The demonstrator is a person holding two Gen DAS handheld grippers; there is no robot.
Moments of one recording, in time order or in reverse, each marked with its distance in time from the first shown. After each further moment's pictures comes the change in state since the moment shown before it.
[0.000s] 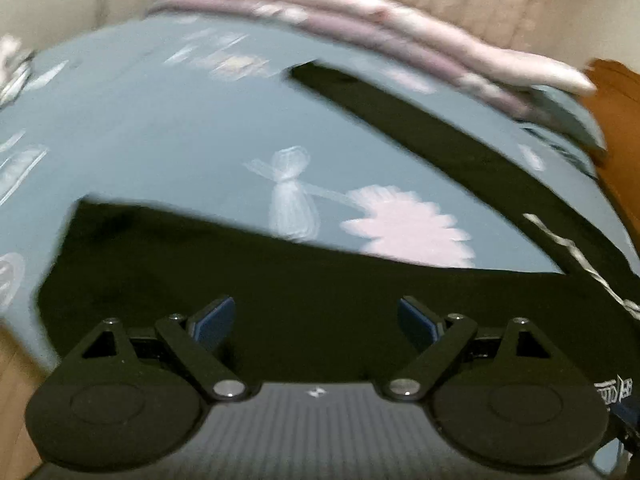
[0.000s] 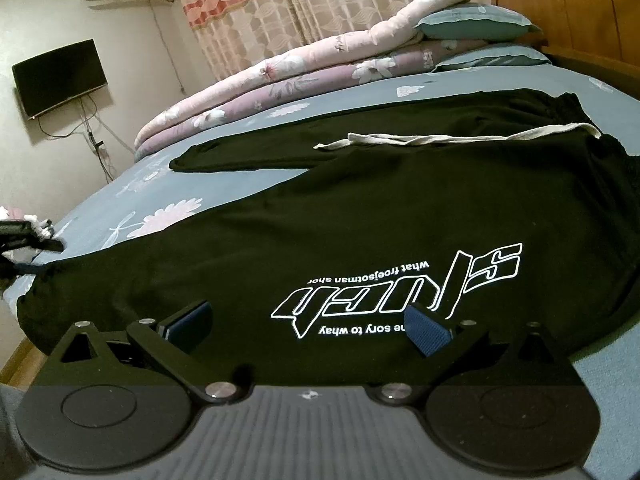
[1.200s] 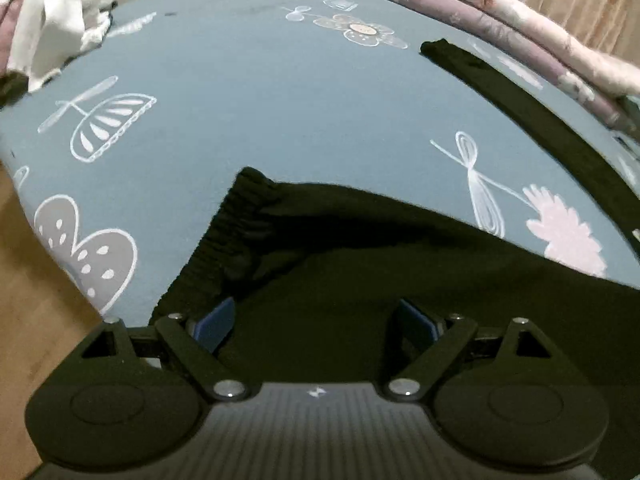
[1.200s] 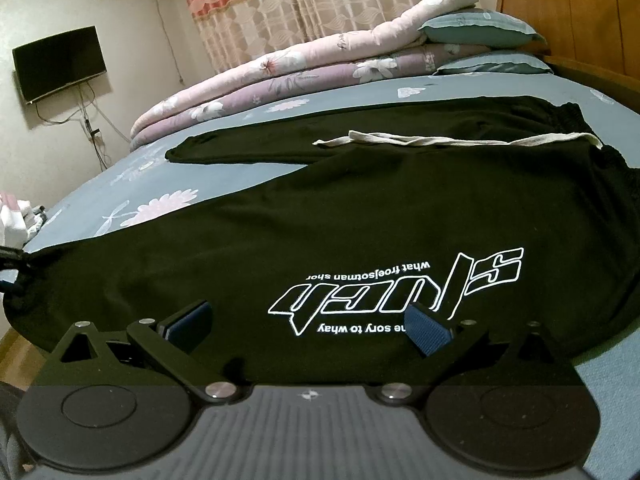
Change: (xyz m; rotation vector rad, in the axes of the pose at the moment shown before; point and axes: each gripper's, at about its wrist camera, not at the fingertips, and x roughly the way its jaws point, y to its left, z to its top) left arm 0.018 0.096 0.013 -0.073 0.068 0.186; right arm 0.004 0.007 -0.002 -0.048 0.010 -0.034
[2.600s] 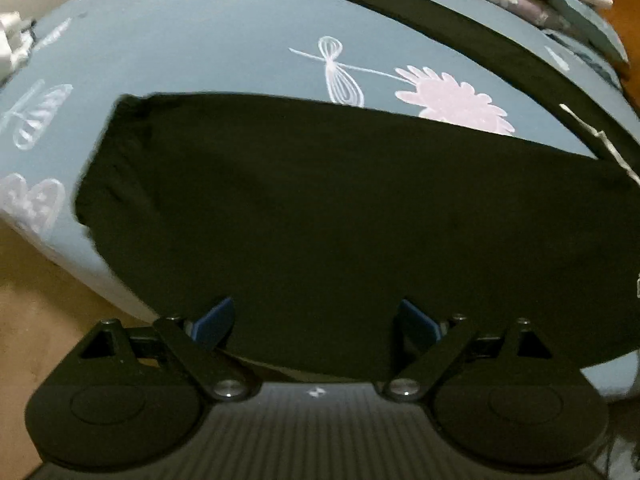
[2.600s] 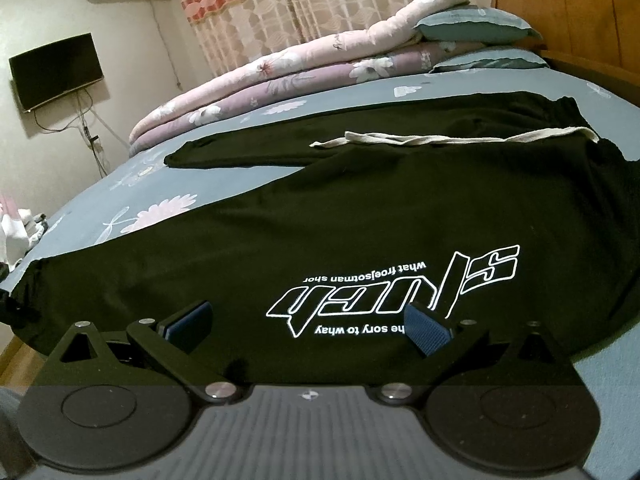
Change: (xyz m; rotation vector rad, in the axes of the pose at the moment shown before) left arm -0.049 -0.083 -0.072 0.239 0.104 -0.053; right arm -0.003 -0.007 0.001 0.032 -0.004 0.016
